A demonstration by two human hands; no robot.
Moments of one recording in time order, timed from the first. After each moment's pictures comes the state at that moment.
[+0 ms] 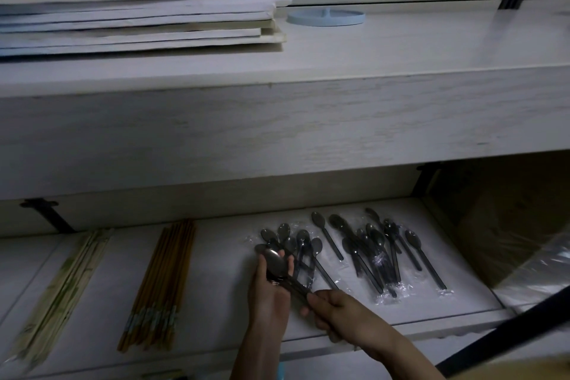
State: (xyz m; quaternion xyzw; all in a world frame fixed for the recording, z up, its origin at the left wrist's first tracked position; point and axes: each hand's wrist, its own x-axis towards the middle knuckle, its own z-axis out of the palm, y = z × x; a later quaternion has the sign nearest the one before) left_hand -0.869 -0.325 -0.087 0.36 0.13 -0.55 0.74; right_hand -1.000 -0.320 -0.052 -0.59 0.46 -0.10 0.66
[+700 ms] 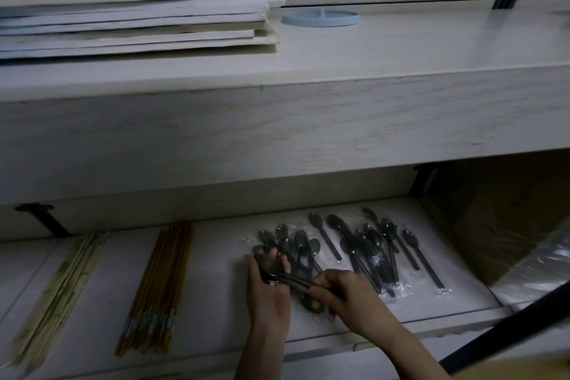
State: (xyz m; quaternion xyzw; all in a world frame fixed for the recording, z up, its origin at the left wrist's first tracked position) left_hand -0.872 -0.329 -0.092 0.34 0.12 -0.52 0.77; right_hand -1.009 -0.335 -0.053 -0.75 0.46 -0.18 0.44
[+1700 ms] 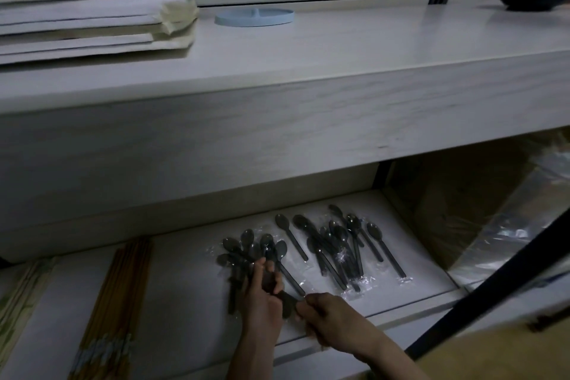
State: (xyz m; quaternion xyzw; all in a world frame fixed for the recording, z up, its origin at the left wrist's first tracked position) left_hand -0.910 -0.343 -0.100 0.42 0.03 -0.57 0.71; right_hand -1.039 -0.327 -0.056 -0.67 0.51 -0.10 0.53
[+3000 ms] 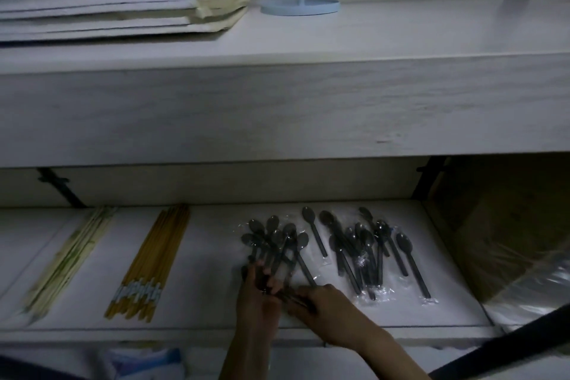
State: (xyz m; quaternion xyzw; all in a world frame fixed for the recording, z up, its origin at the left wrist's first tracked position) left_hand -0.904 -0.316 -0.102 0.36 0.12 -0.53 0.76; right_hand -1.036 -0.345 -0.064 -0.85 0.36 -0.02 0.38
